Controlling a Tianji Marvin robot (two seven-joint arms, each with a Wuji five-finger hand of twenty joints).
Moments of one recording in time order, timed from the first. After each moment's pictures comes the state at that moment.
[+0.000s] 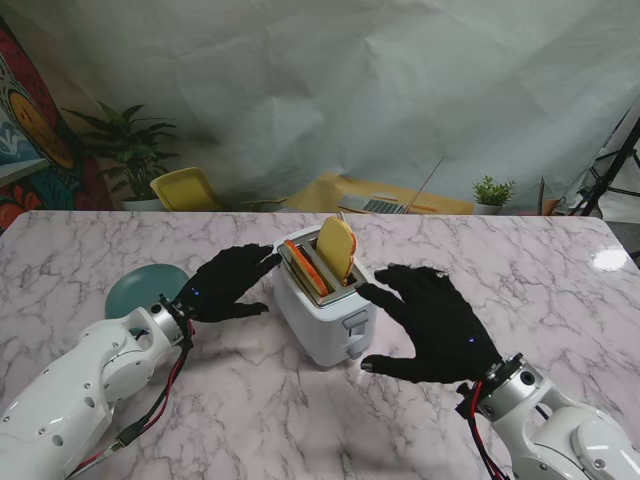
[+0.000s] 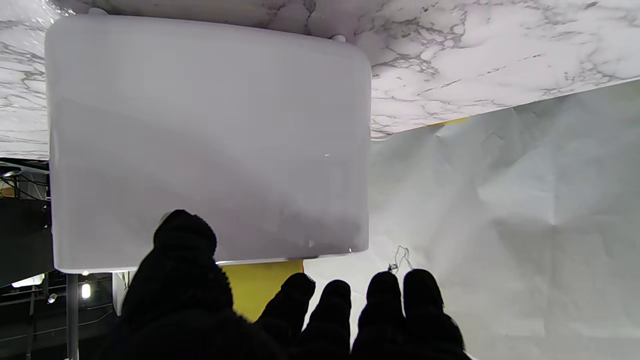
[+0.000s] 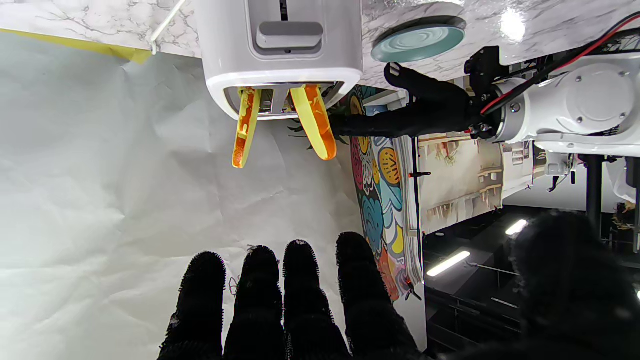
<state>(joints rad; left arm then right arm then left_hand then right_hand) 1.39 -1.02 -1.18 -1.40 1.13 -0.52 0.23 -2.04 -1.07 1.51 -2.18 -1.05 -0.34 -0.06 0.87 0.00 -0.01 -0.06 0.16 0.27 0.05 0.39 0.15 0.17 0.04 0.32 0.10 0.15 0.19 0.30 -0.02 0.03 0.46 0.26 0.23 -0.25 0.51 -0.14 0.35 0.14 0.24 0.20 0.26 0.18 0.43 0.23 0.27 0.08 0.20 0.17 -0.03 0.12 0.77 0.11</state>
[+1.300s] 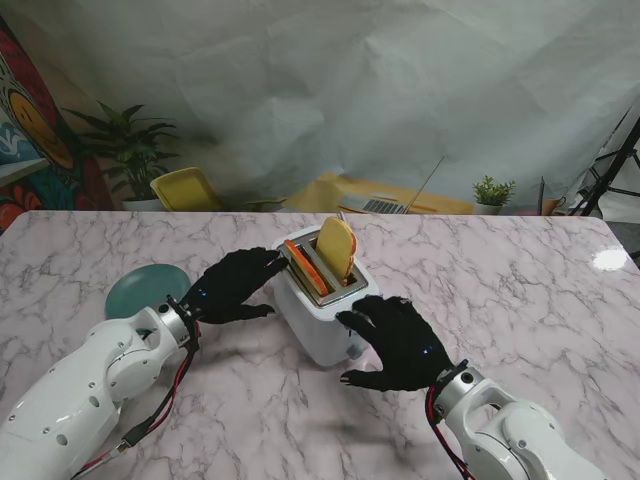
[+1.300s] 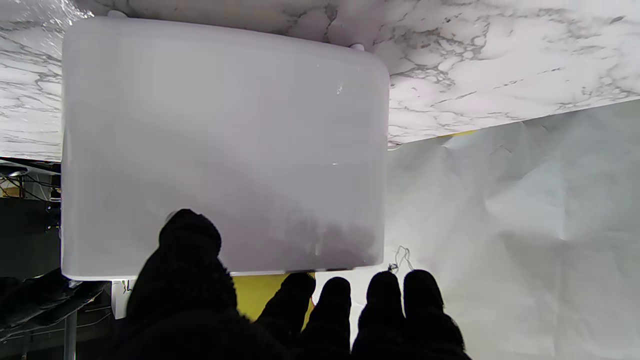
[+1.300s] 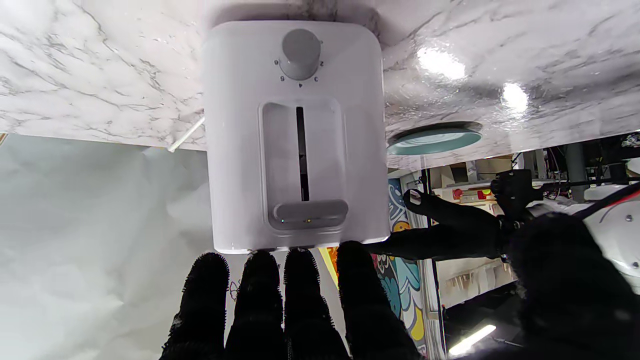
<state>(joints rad) 1.39 -1.03 -1.16 -1.42 1.10 -0.50 0.17 -1.85 -1.05 1.27 -1.92 -1.14 -0.20 -0.04 0.89 0.00 -0.01 -0.06 0.17 0.27 0.07 0.39 0.15 0.17 0.08 0.33 0.10 0.15 0.20 0.30 -0.02 0.03 0.45 0.26 0.23 -0.25 0.52 -0.14 0.31 0.15 0.20 0.20 0.20 0.18 0.45 0.24 0.25 0.08 0.19 0.16 -0.03 0.10 0.77 0.11</state>
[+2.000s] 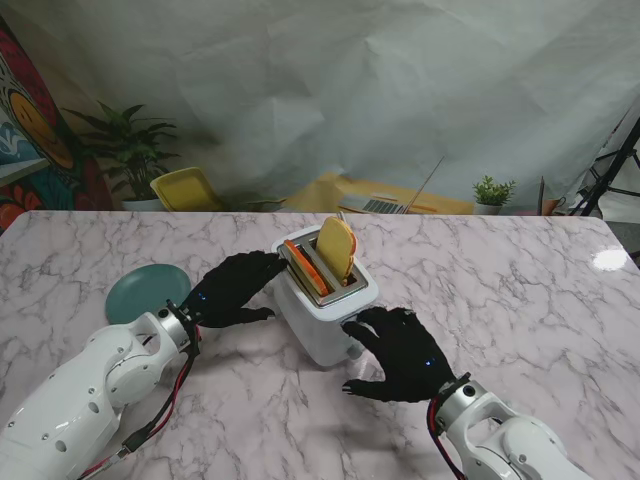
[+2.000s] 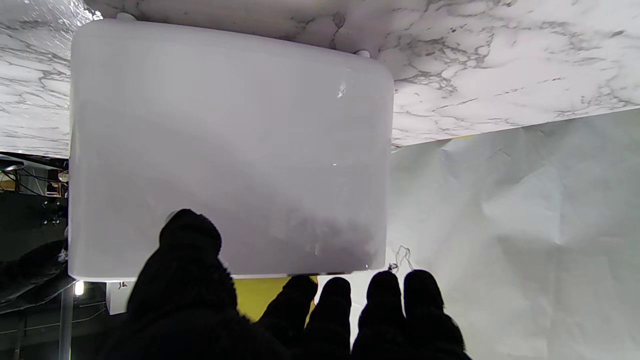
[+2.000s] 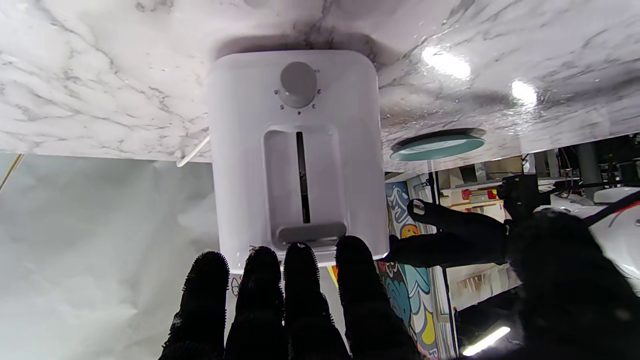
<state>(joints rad) 1.41 -1.03 -1.17 -1.43 1.10 -0.49 0.18 -1.89 -1.05 1.27 -1.92 -1.15 -0.17 -0.07 0.89 0.00 -0.01 -0.06 0.16 0.28 0.05 0.38 0.15 0.17 0.08 0.32 0.10 0.15 0.21 0.30 -0.02 0.03 0.45 0.26 0.23 -0.24 0.52 -0.14 0.33 0.15 0.22 0.20 0.22 0.18 0.47 0.26 0.27 0.07 0.20 0.17 -0.03 0.10 0.77 0.11</state>
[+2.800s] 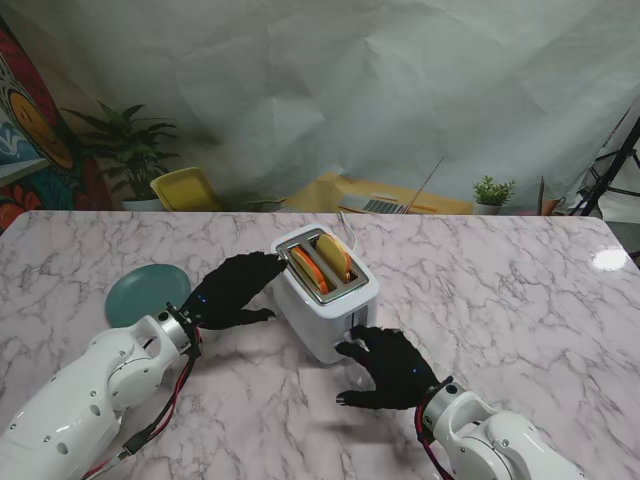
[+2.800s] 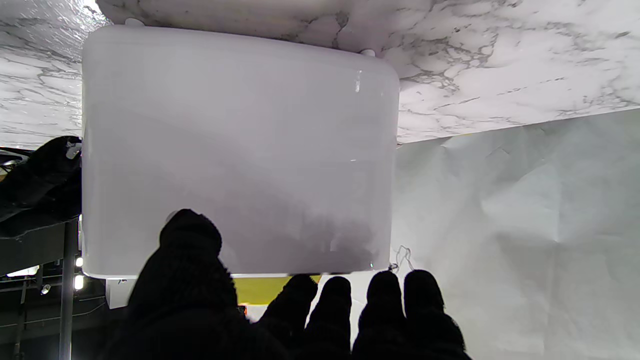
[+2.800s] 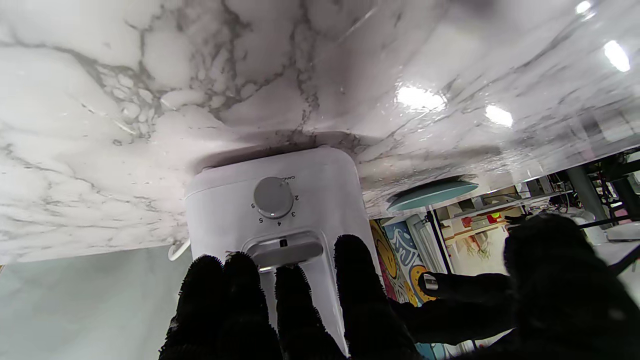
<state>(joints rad) 1.42 -1.03 -1.16 -1.41 1.10 -0.49 0.21 -1.79 -1.03 1.16 -1.78 -1.00 -0.16 0.04 0.89 0.00 -0.01 -0.06 0.16 0.29 0.05 0.38 0.15 0.17 0.09 0.32 0.10 0.15 0.21 0.30 -0.02 0.03 0.45 0.26 0.23 -0.23 0.53 -0.14 0.33 0.15 0.26 0.22 0.10 0.25 0.42 0.25 0.25 0.23 0.19 0.16 -0.05 0.12 0.77 0.11</state>
